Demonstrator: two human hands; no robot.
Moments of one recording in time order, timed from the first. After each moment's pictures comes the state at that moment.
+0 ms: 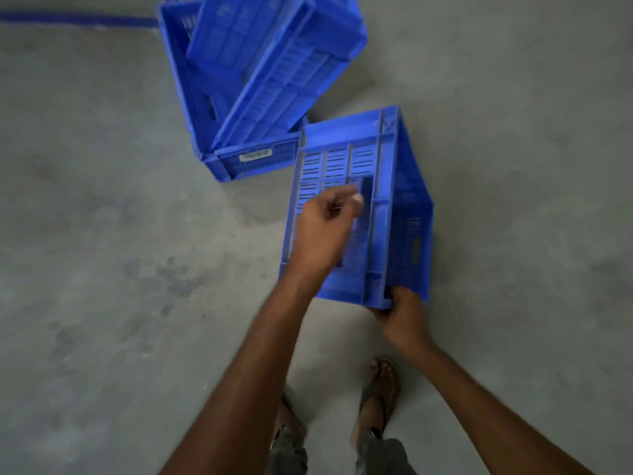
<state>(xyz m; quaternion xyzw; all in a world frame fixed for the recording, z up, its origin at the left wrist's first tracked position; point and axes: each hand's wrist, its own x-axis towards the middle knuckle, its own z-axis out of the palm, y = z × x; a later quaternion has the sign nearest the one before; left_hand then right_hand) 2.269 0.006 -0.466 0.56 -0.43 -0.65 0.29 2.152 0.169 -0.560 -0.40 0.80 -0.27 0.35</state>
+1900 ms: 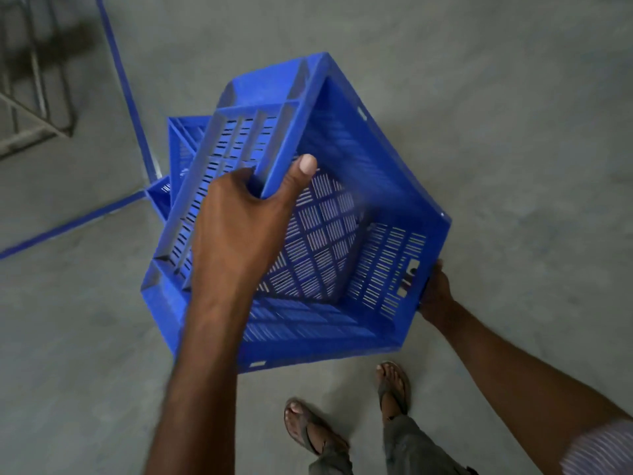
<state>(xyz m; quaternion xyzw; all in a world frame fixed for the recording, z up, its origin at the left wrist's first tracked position) 2.162 0.025 -0.063 0.56 -0.73 -0.32 0.21 1.971 0.211 -0.368 0.23 0.63 -0.58 0.46</state>
